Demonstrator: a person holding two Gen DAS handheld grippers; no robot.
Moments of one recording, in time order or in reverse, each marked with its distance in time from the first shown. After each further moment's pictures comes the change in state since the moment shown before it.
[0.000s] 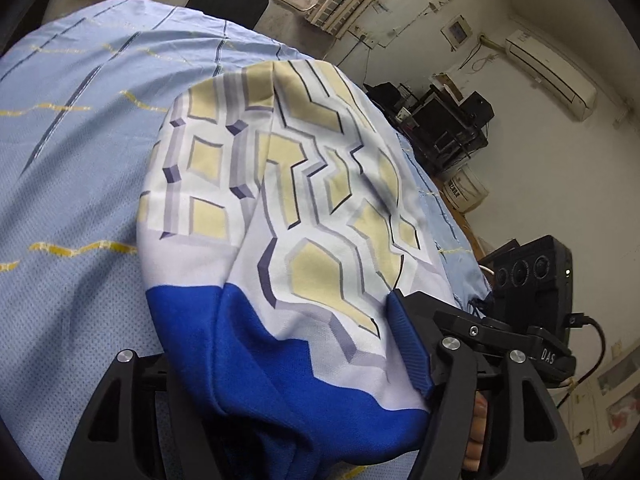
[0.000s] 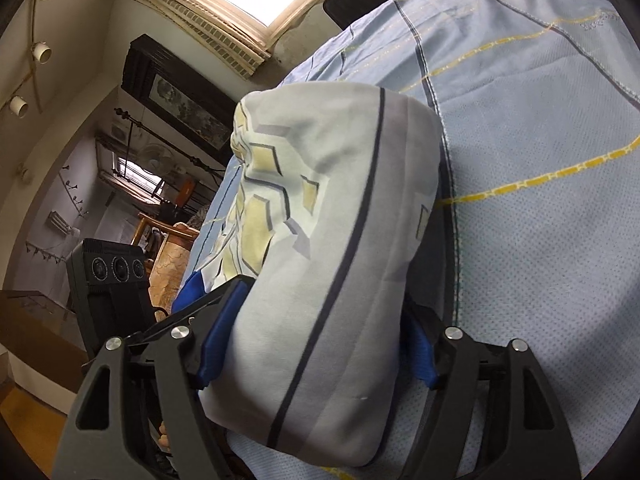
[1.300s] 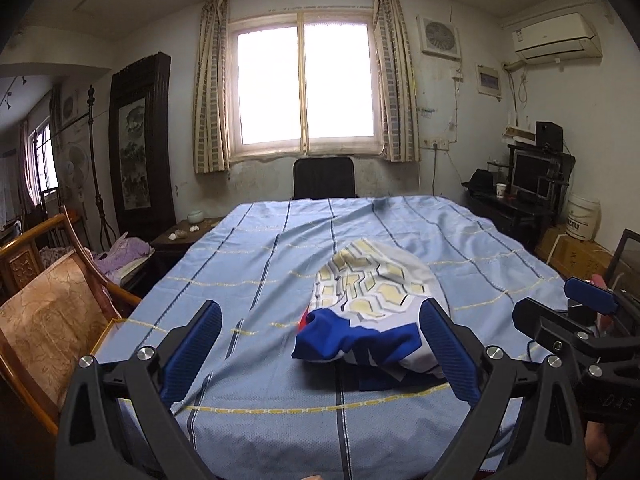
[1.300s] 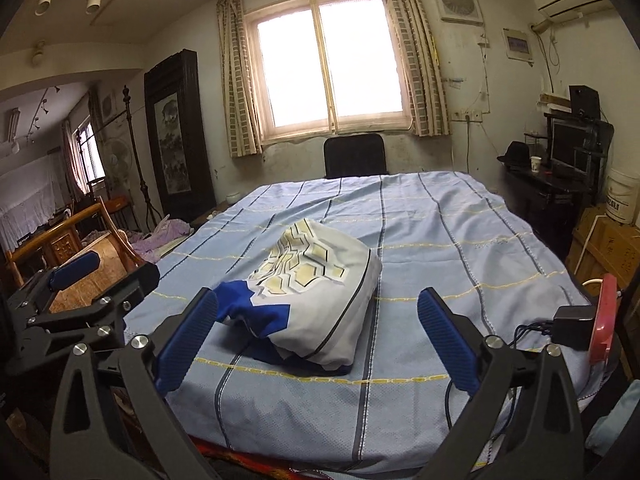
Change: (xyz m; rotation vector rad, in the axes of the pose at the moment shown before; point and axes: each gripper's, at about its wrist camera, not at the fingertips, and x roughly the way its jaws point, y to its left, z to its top) left arm -0.162 -0.170 -0.103 0.336 -0.546 0.688; right arm -0.155 0.154 -0.122 -0.488 -0.469 -0.414
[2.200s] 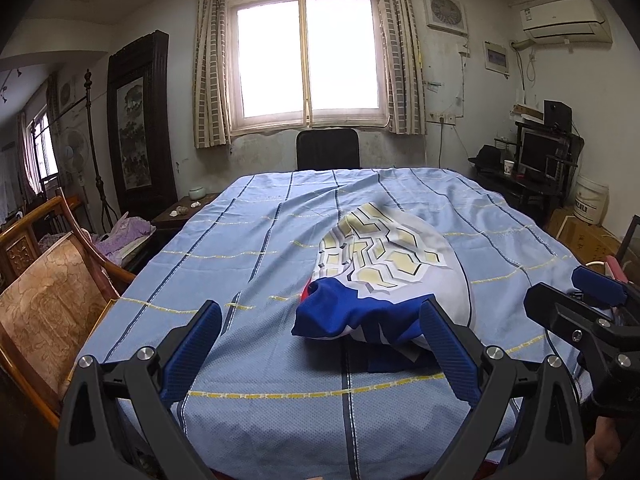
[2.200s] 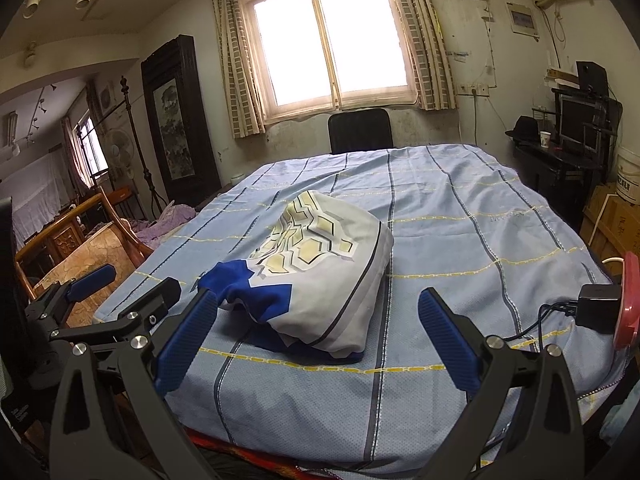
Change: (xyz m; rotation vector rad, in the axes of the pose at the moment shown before) left arm 0.029 0.000 -0.016 0.007 0.078 0.015; right arm 0.033 -0.006 -0.009 0.029 0.074 0.031
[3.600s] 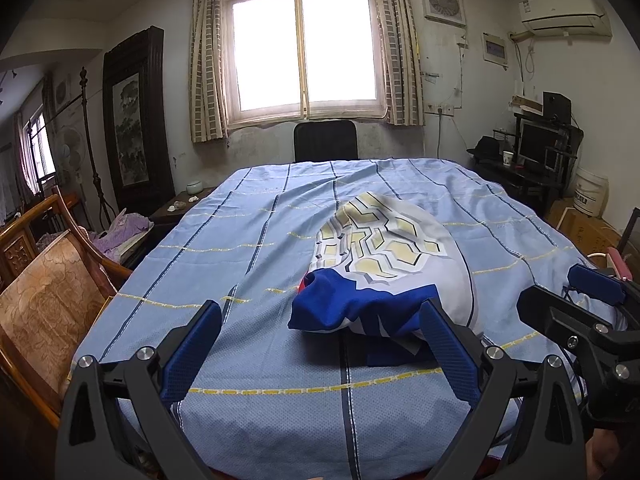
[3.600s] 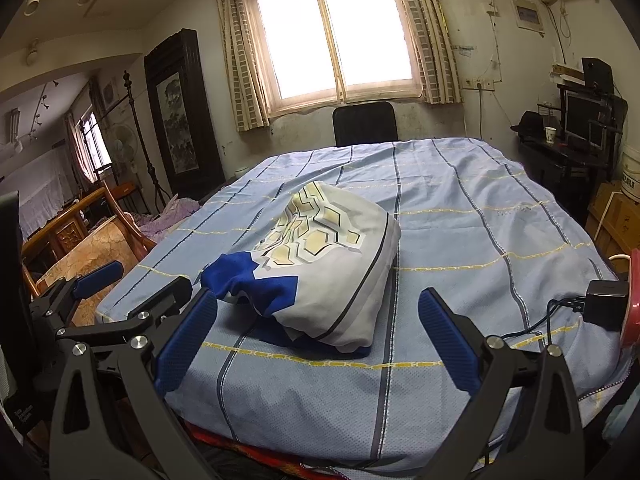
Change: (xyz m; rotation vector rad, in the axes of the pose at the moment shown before) left arm 0.010 0.003 -0.009 0.012 0.026 -0.006; right arm 0.007 0.004 -0.006 -0.003 0.023 0.016
